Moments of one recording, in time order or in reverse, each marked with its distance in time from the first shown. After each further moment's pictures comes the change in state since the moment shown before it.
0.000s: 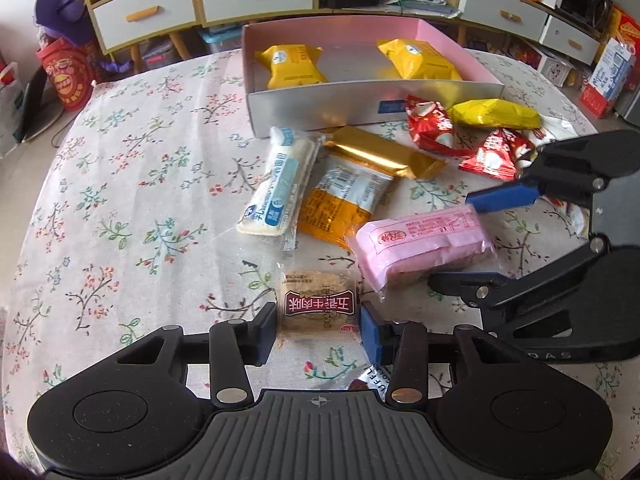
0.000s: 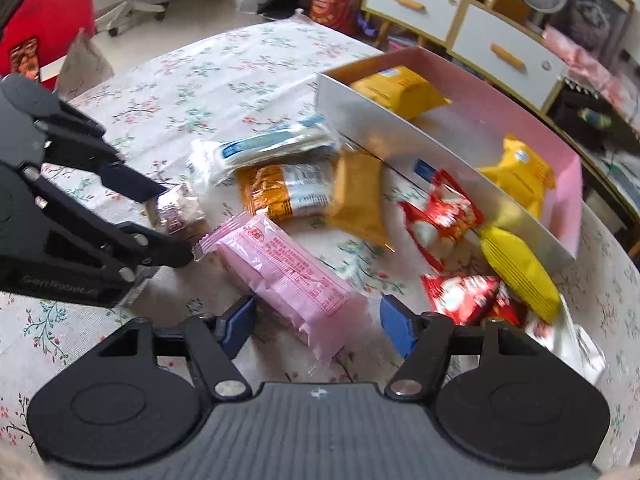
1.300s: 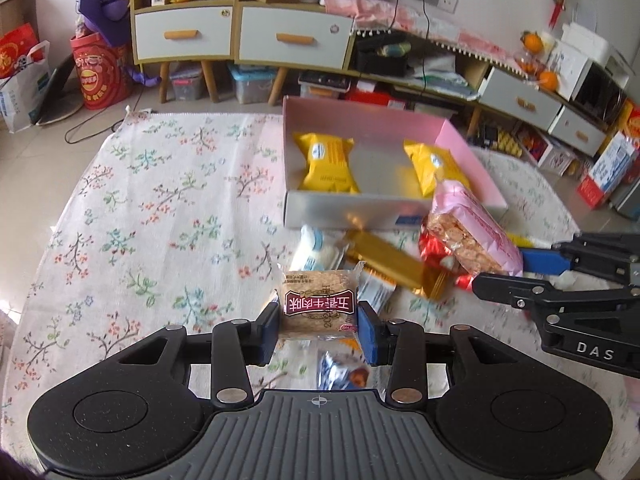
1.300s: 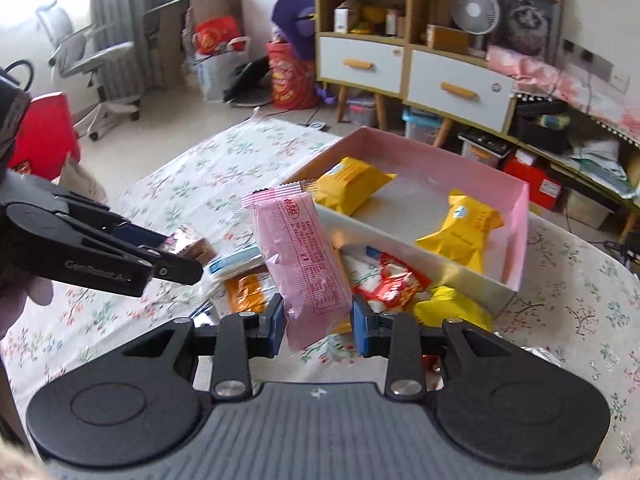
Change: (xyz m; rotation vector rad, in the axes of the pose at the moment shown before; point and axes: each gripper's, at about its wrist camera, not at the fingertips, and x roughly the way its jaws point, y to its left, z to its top) left arm -0.035 0.033 0.040 -0.183 -0.159 -0.069; right arm -0.049 -0.041 0.013 0.247 -0.214 0.002
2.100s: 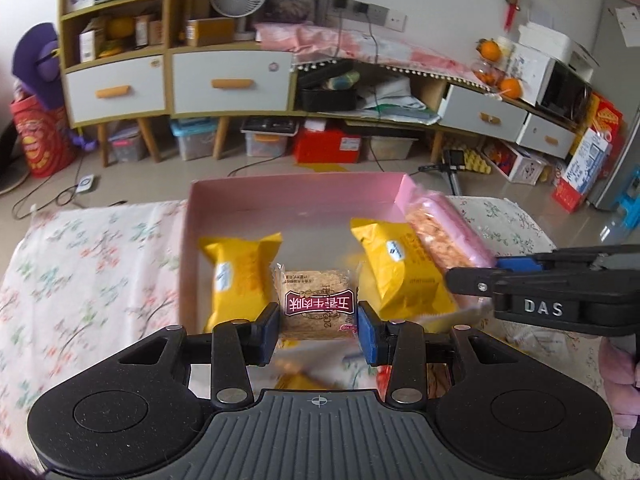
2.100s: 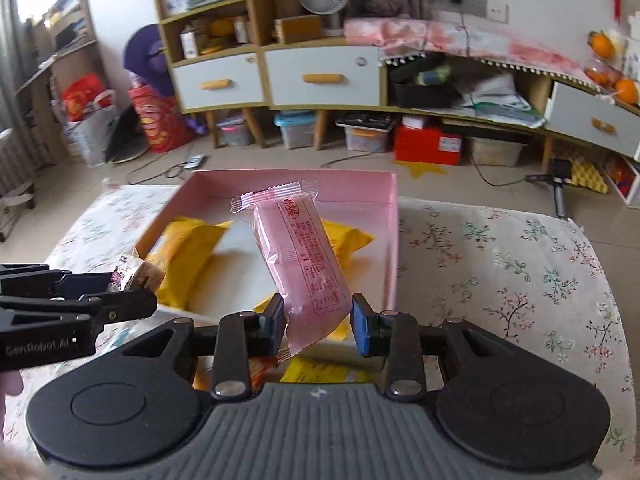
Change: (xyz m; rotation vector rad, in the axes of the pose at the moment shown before) left arm 0.087 -0.053 0.080 0.145 -0.100 -0.079; right arm 0.049 -0.089 0.032 0.324 -0.007 -0.215
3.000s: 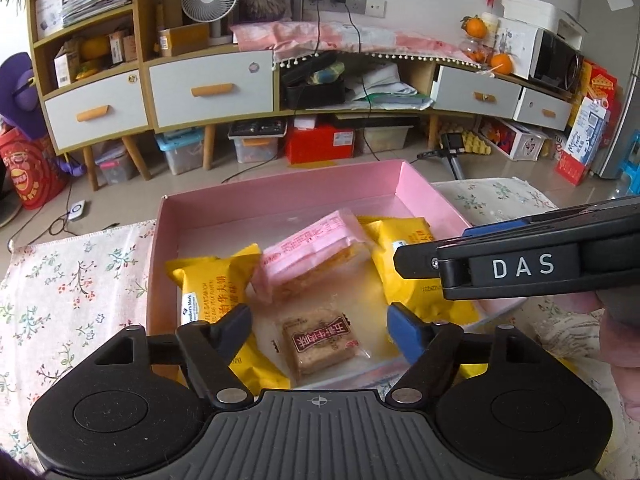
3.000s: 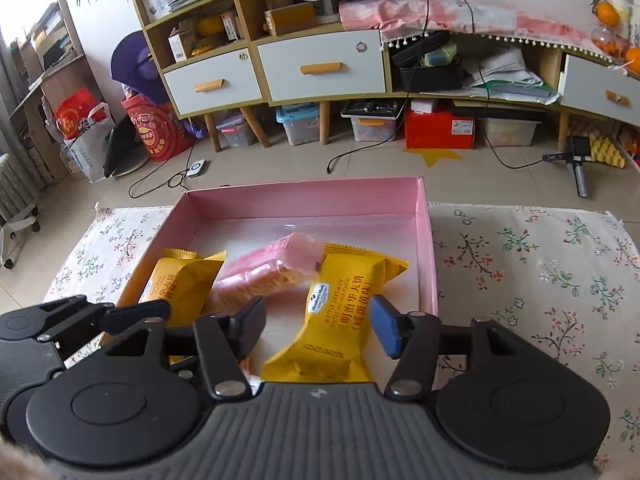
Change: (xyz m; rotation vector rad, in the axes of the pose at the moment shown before) left arm 0.030 -0.012 0.002 0.098 0.002 0.024; right arm 0.019 0.004 0.019 0.067 0.019 0.044
